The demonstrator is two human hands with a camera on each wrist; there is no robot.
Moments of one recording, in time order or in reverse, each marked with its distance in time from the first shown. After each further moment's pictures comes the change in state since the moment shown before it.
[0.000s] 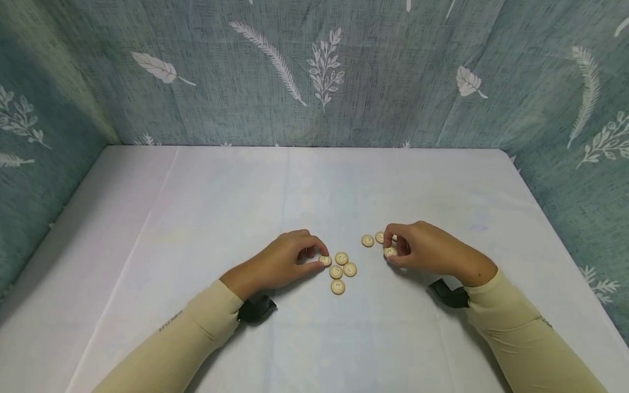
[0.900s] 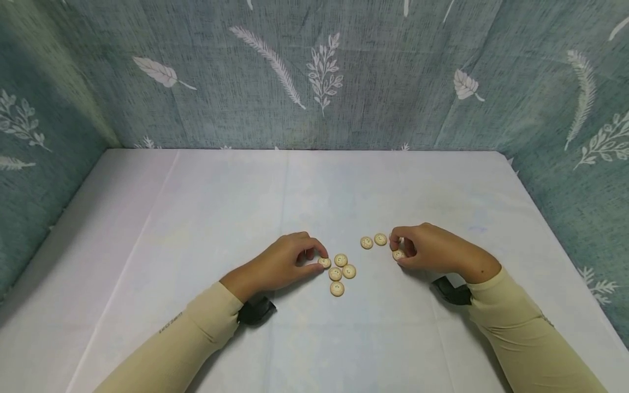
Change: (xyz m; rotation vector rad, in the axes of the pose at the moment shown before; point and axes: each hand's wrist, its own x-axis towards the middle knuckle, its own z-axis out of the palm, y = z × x) left_hand -0.001 0.001 0.000 -0.001 -0.003 -0.016; right_hand -0.004 0.012 -0.007 0.009 -0.085 0.055
